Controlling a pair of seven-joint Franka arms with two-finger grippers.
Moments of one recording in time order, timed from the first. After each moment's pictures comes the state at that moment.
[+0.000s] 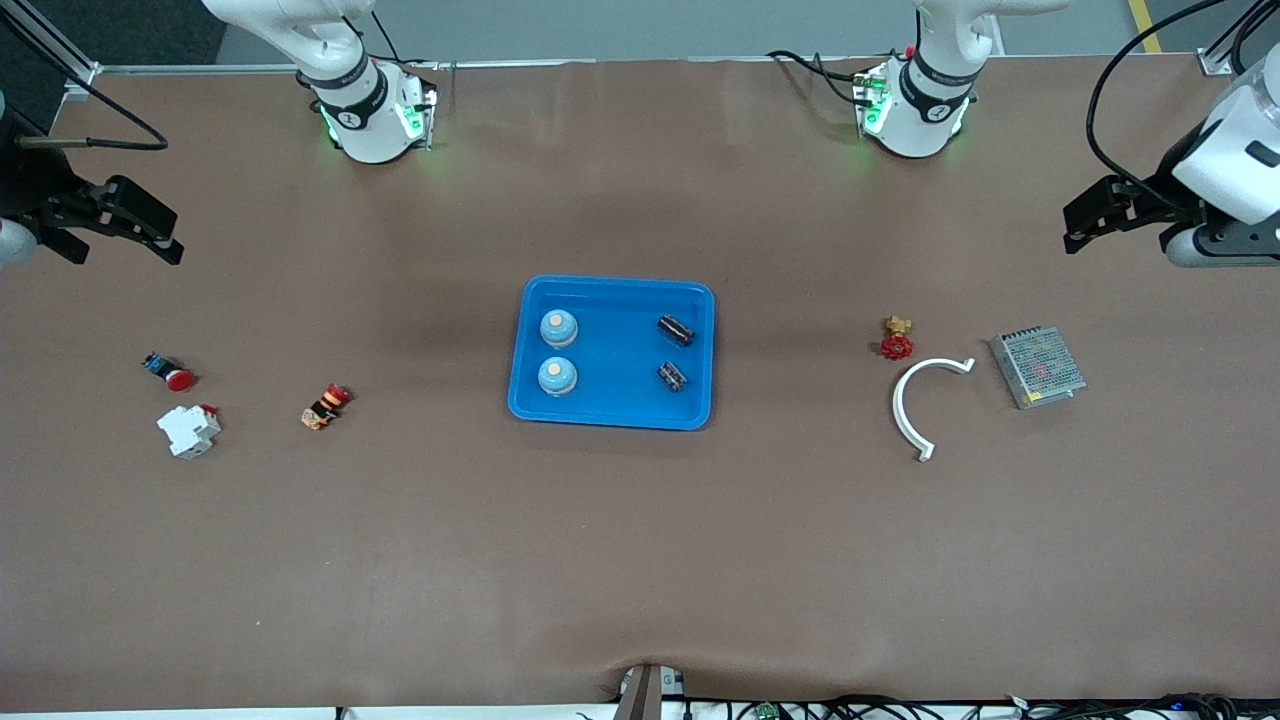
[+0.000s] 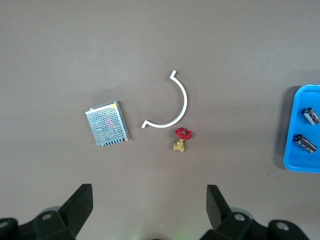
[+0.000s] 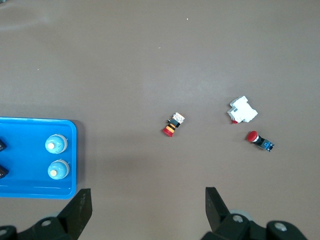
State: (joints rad) left arm -0.04 -0.02 -0.08 -1.55 0.03 1.50 -0.09; right arm 0.05 -0.02 0.02 -1.50 0.00 1.53 0.09
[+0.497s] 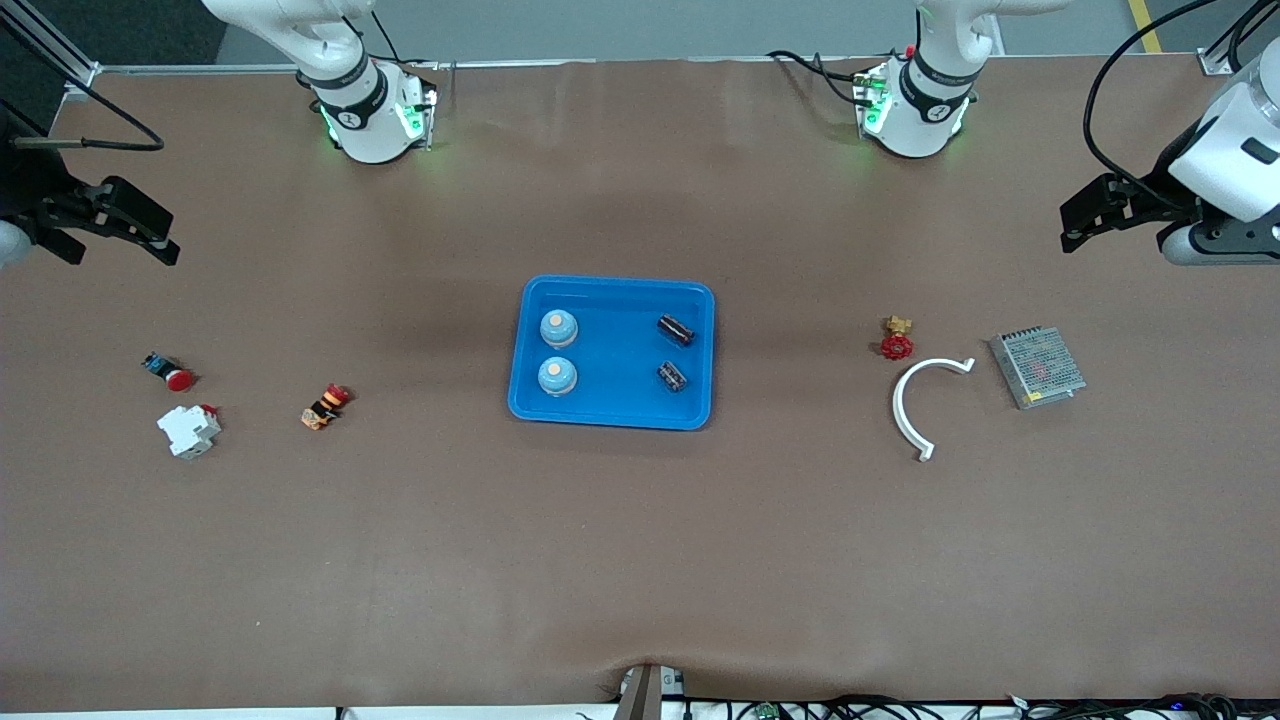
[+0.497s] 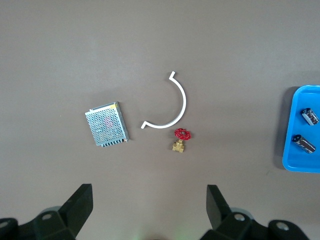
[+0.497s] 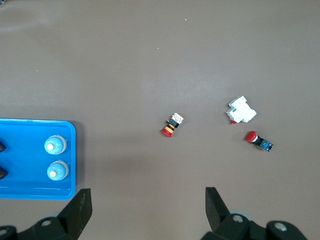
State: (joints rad) left arm -0.04 -0.02 -0.08 -1.54 0.03 1.50 -0.09; right arm 0.05 -0.02 0.02 -1.50 0.00 1.53 0.09
